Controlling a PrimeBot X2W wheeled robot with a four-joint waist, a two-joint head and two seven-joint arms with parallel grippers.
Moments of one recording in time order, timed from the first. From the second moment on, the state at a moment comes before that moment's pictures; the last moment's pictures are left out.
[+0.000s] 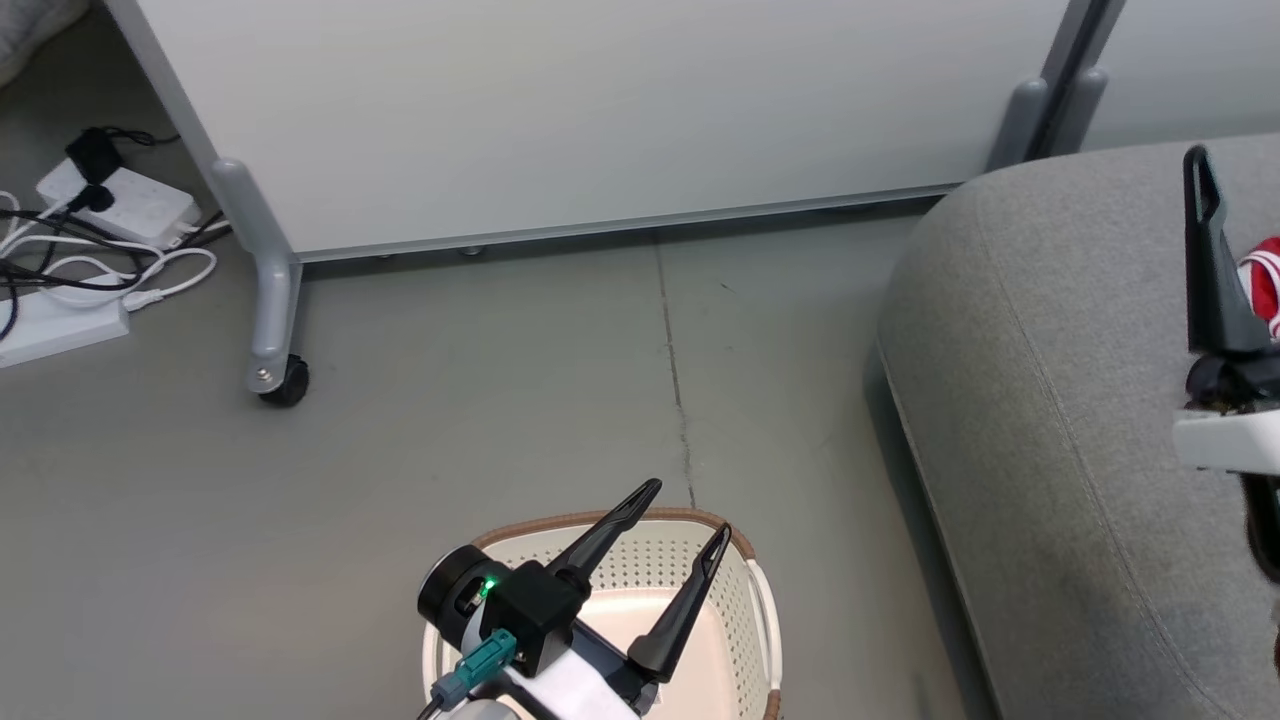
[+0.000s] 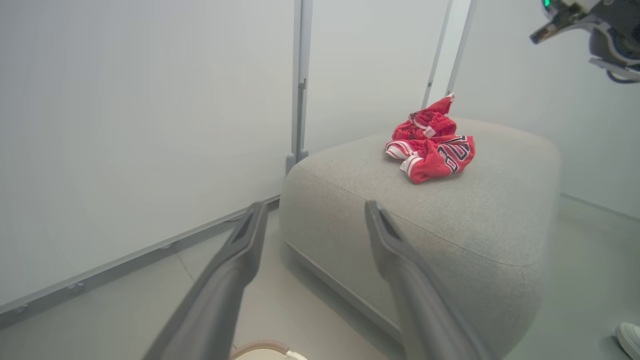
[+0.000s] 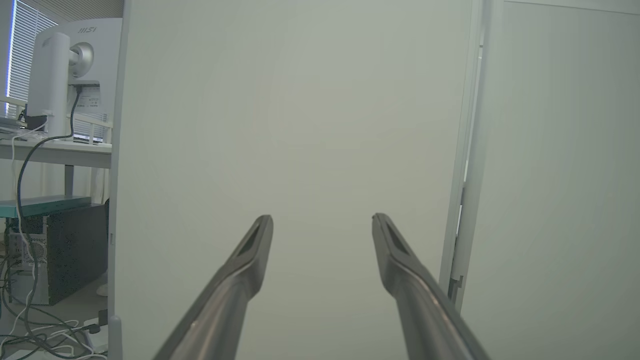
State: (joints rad) left arm -0.20 0.07 -0.60 0.25 -0.28 -0.13 -0.26; right arm -0.38 -0.35 0.05 0.05 0.33 0.13 -0.26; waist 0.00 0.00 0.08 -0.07
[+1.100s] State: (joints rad) left arm 0.00 0.05 -0.20 0.15 -0.28 0.00 -0.26; right arm 0.05 -0.06 0.01 0.10 0.21 0.13 -0.26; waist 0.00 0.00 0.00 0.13
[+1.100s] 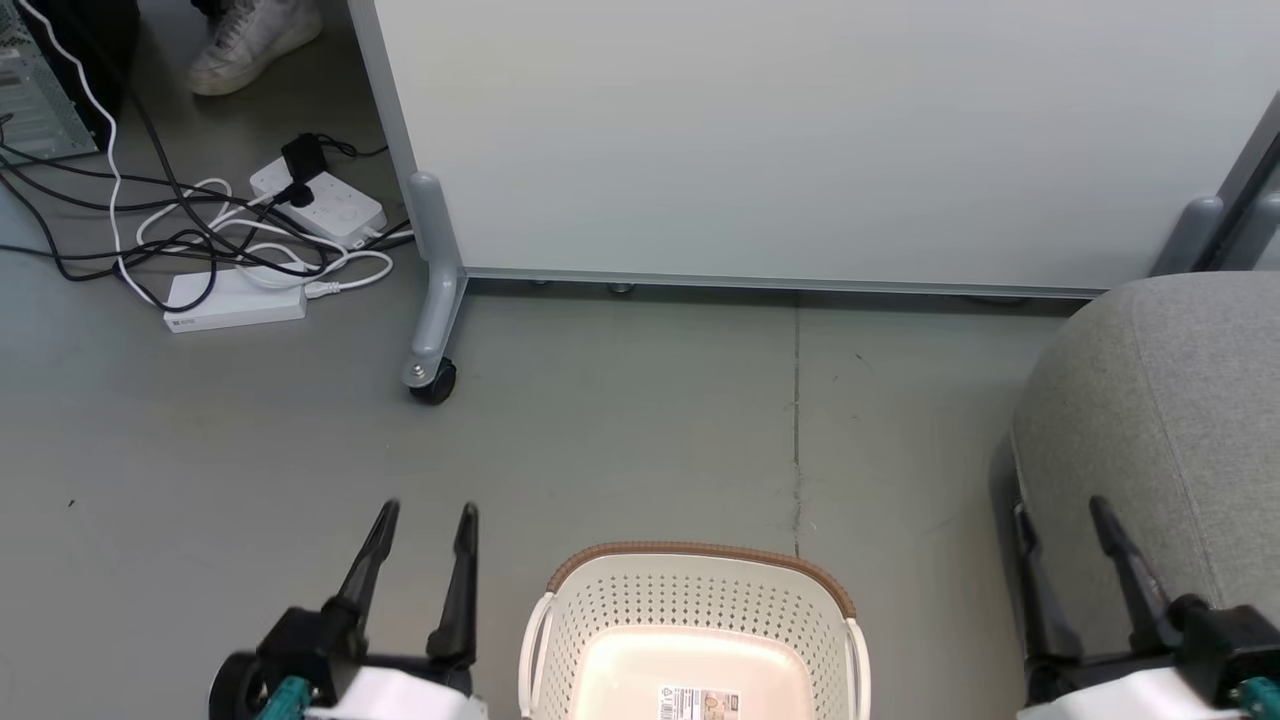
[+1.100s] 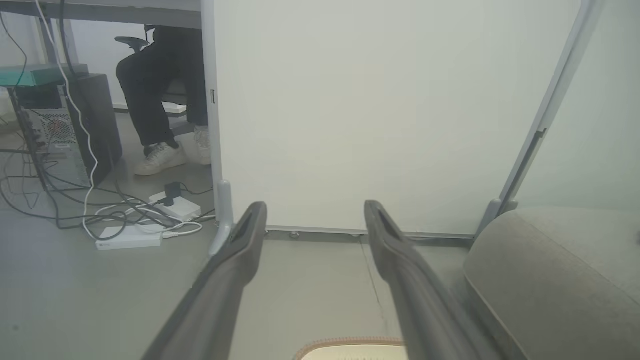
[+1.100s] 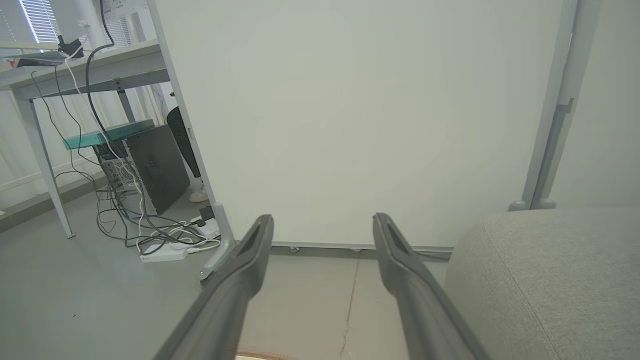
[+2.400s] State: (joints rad) left arm 0.02 0.05 -0.21 0.26 -0.30 0.05 -0.26; right arm 0.05 -0.05 0.01 0.15 0.18 0.13 -0.26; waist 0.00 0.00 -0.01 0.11
